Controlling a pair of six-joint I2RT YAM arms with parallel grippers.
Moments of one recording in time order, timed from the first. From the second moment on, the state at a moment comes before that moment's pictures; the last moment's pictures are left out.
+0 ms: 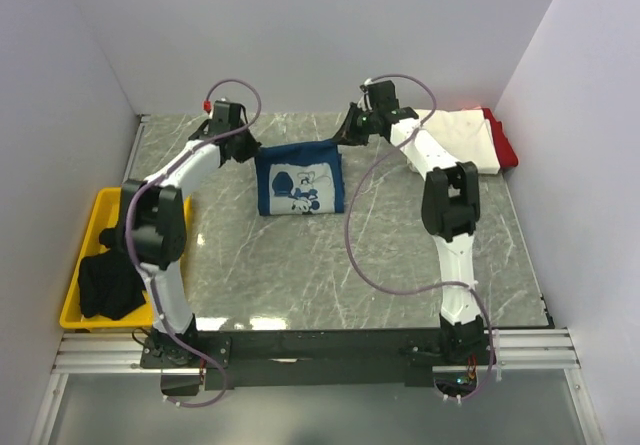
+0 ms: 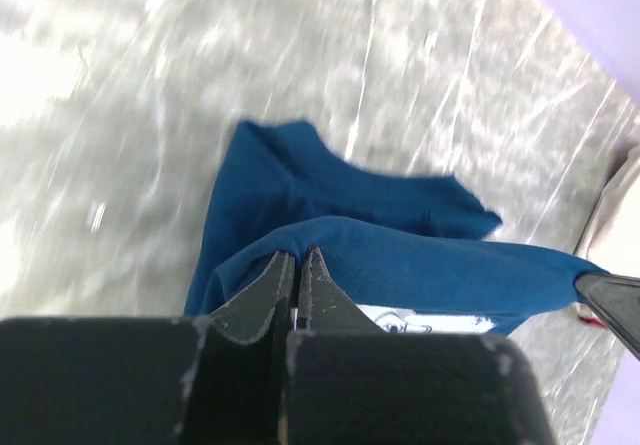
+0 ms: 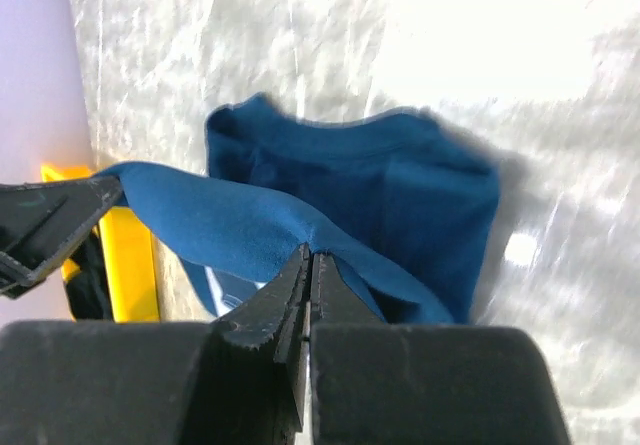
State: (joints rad) left arm -0.23 1.89 1.49 -0.32 -0.02 -0.79; right arm 0.30 2.26 2.01 -0.49 -0.44 0.60
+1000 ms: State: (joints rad) left arm -0.17 2.03 1.54 -0.15 0.18 -0.75; right arm 0.33 2.31 1.94 -0.41 -0.40 0.58
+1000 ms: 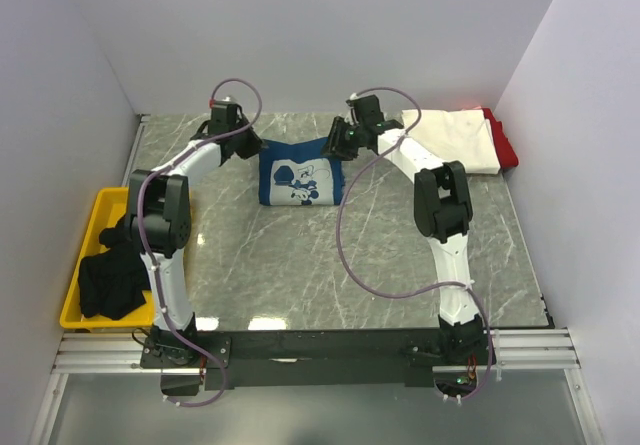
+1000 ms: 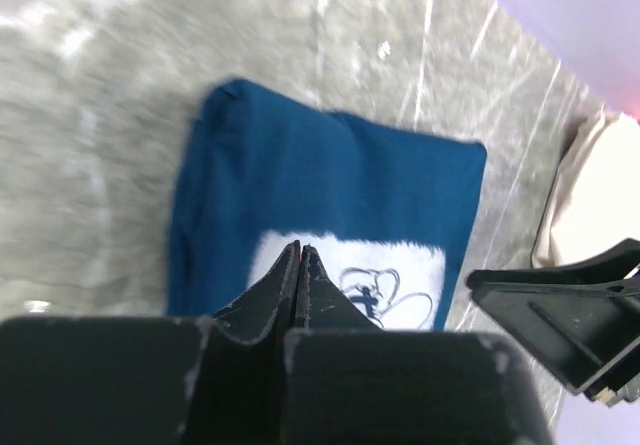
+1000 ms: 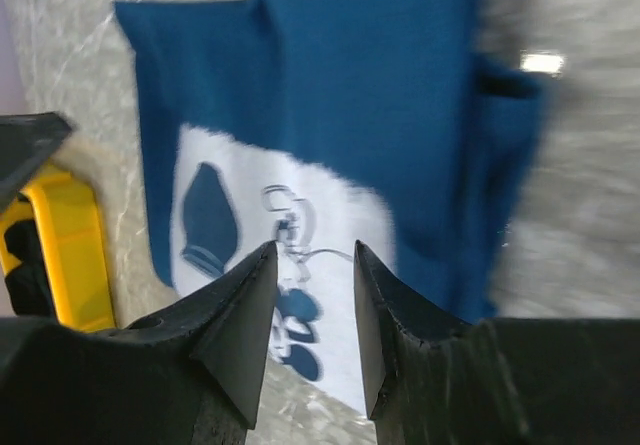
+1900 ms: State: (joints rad) left arm -0.21 2.18 1.54 -0.16 0.16 -0.79; right arm 0.26 2.52 2.11 -0.44 -0.46 0.62
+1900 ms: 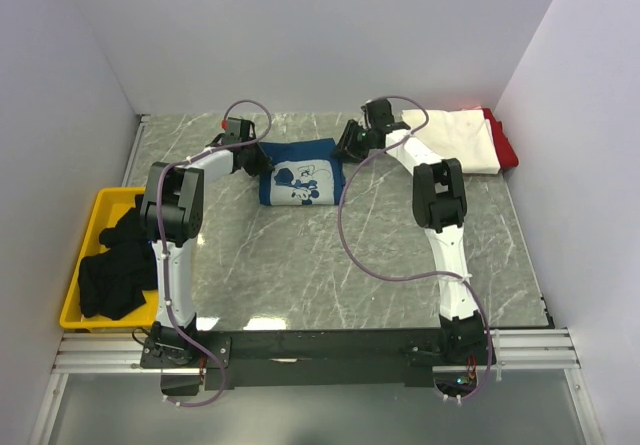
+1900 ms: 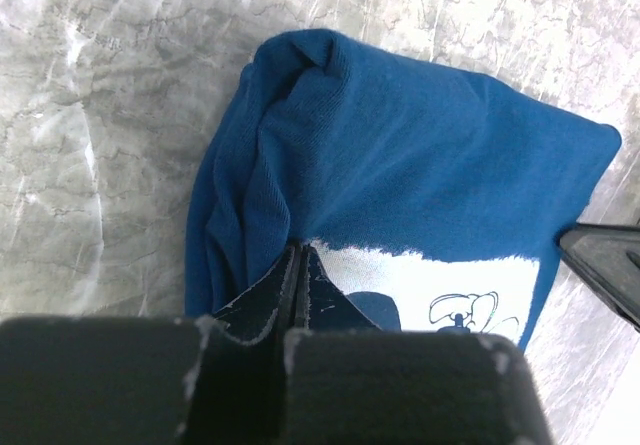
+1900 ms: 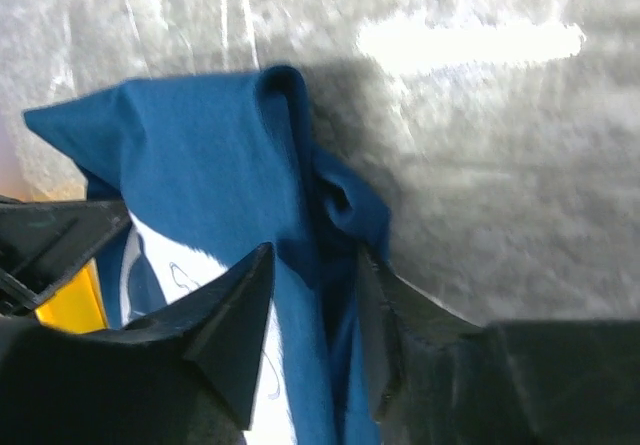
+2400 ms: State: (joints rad) left arm -0.21 2.08 1.54 -0.21 0.20 -0.77; right arm 0.24 2.35 1.97 -0.53 -0.36 0.49
